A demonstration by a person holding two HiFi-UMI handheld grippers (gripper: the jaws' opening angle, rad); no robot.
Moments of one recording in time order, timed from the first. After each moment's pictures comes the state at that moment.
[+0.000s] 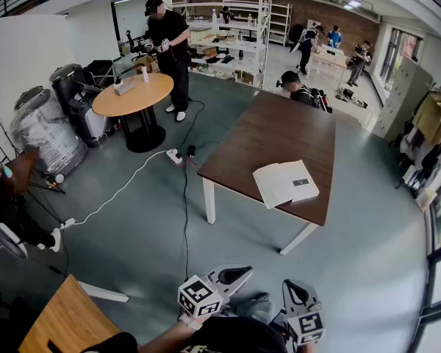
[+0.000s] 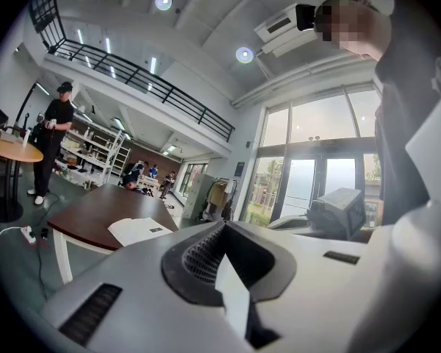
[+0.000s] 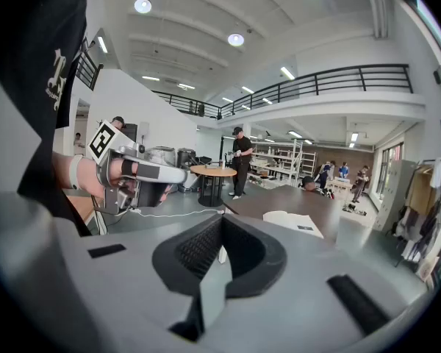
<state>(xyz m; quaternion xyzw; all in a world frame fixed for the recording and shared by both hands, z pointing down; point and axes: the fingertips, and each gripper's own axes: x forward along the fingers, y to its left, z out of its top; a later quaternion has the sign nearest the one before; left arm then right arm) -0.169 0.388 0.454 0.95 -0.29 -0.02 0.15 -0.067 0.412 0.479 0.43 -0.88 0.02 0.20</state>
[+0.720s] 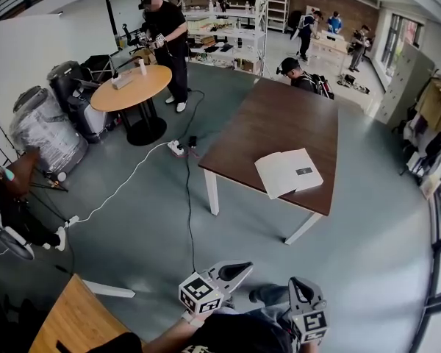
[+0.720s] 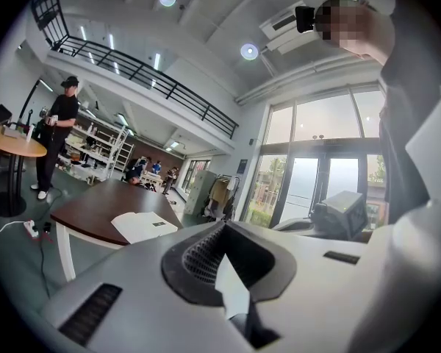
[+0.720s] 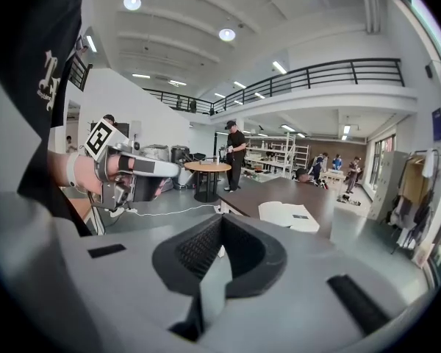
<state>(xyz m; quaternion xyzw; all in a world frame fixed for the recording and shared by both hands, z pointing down) -0.174 0.374 0.466 0.94 -0.30 -0.01 0.16 -0.050 0.406 0.495 0.46 -0.86 0.04 0.21</state>
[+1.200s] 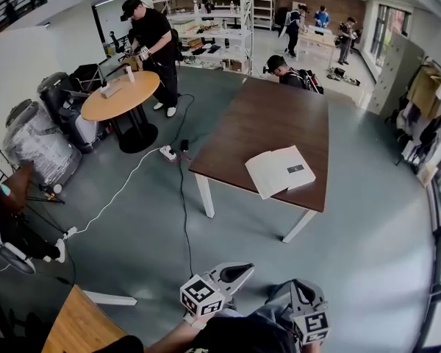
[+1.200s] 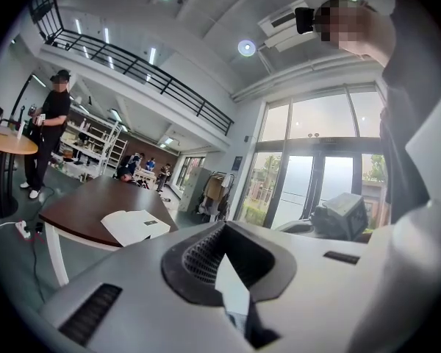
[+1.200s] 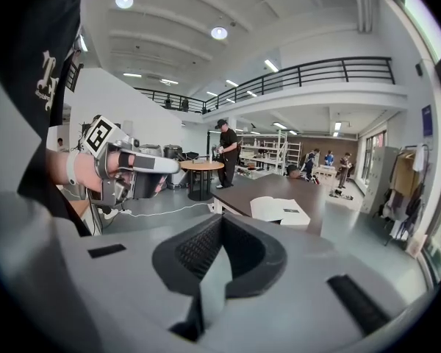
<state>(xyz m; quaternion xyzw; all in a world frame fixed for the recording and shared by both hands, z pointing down) -0.147 0.364 0.464 0.95 -0.27 0.00 0.16 -0.024 0.405 0.500 0.48 -0.85 0.06 0.21</state>
